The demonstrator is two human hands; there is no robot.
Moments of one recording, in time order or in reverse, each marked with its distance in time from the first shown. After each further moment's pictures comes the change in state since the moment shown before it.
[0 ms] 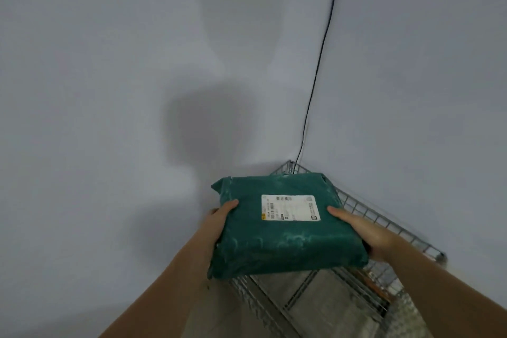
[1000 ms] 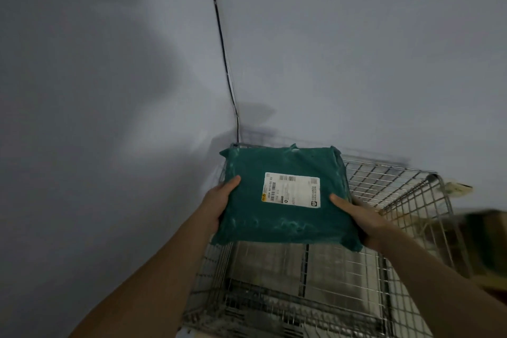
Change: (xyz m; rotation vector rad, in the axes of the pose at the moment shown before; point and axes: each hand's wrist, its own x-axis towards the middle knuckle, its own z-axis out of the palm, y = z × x) left_hand 0.373 0.120 0.163 0.364 -0.436 -0.170; right_hand 0.260 -0.010 -0.057 0.583 0.539 0.023
